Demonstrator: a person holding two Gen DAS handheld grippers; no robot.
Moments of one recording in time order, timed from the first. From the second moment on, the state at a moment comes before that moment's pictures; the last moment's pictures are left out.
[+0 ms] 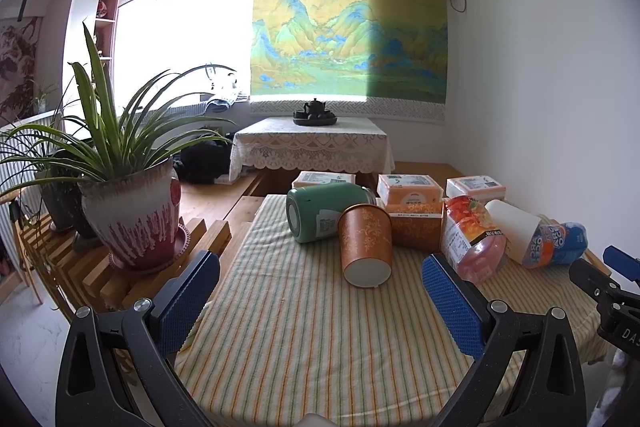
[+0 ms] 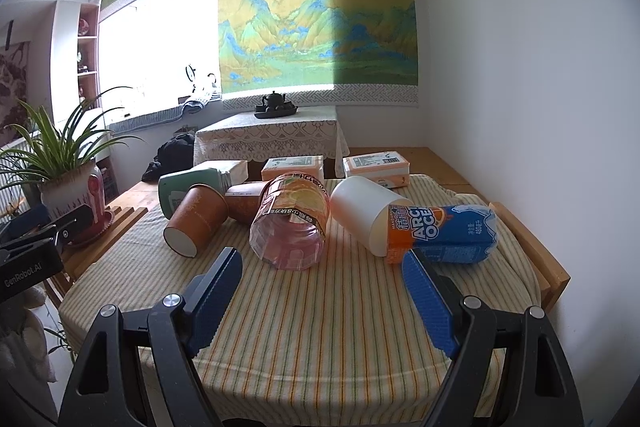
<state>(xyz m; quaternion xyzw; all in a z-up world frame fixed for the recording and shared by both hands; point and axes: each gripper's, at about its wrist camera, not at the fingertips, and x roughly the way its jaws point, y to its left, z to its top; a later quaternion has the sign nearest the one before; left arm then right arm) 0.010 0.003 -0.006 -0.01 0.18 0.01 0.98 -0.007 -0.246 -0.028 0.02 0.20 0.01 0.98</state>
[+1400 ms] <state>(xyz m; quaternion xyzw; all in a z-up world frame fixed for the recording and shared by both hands) 0.018 0.002 -0.009 -0.01 0.19 0.00 0.98 0.002 -0.247 -0.030 0.02 0.22 0.03 0.97</state>
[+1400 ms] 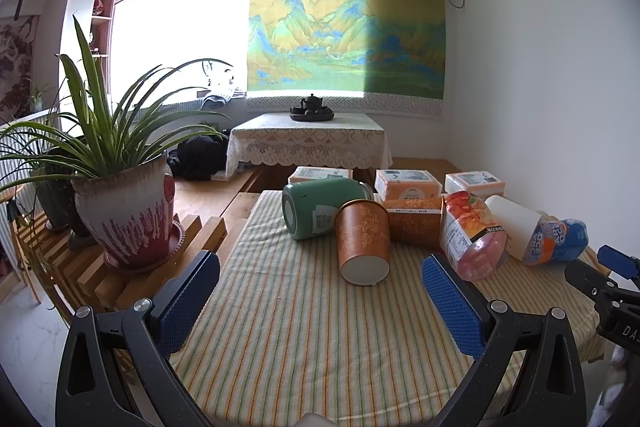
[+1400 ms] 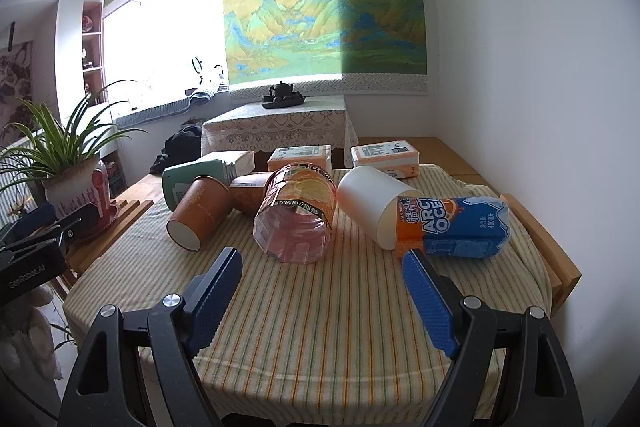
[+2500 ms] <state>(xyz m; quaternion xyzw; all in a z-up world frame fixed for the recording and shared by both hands) 0.059 0.040 -0.017 -0.02 0.22 0.01 0.97 0.179 -0.169 0.011 -0.20 0.39 0.21 0.88</state>
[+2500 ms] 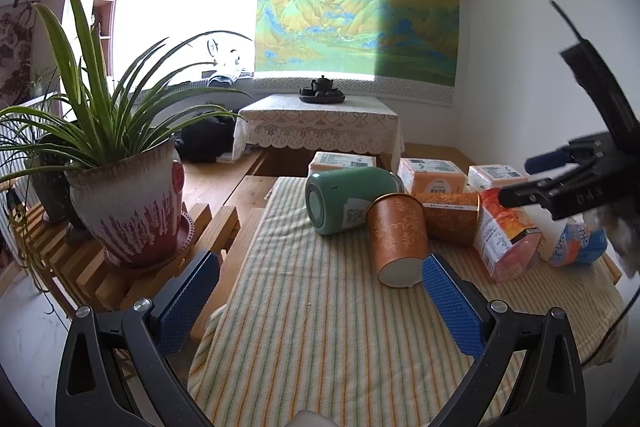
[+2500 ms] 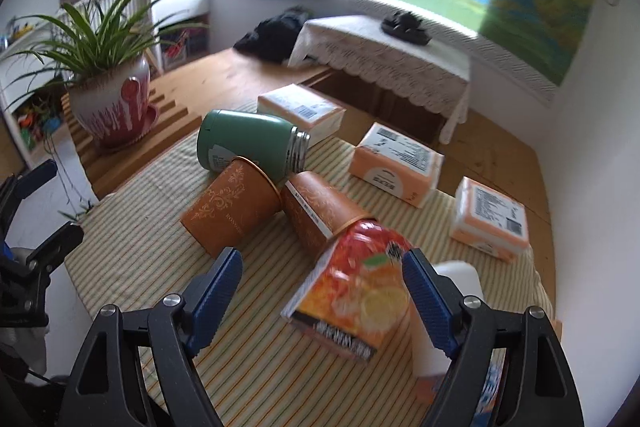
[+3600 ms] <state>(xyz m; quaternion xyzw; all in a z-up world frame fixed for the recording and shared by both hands) 0.096 0.091 -0.044 -0.05 0.26 0.05 0.96 0.300 -0.097 -0.058 -0.37 0.50 0.21 0.76</state>
